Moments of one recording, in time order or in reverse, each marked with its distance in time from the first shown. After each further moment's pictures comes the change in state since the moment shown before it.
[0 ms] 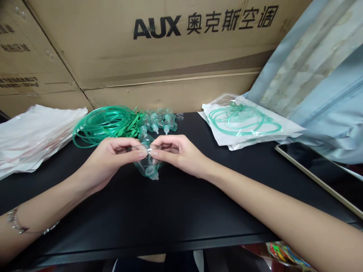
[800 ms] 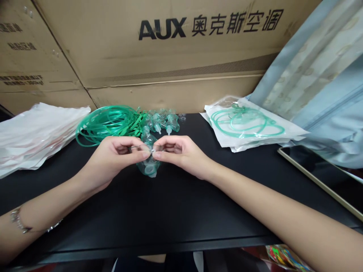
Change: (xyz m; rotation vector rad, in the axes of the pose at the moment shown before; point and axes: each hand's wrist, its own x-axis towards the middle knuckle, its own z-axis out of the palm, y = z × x) left_hand -0.002 0.001 0.000 0.131 0.072 0.008; right_hand 0.001 0.002 0.003 0.086 0.055 0.024
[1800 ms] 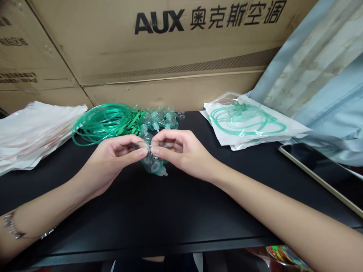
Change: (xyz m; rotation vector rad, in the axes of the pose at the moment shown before) left_hand -0.003 -0.002 0.005 -0.147 -0.021 0.008; right_hand -0.005 -0.015 0.003 -0.211 0.050 -0.098
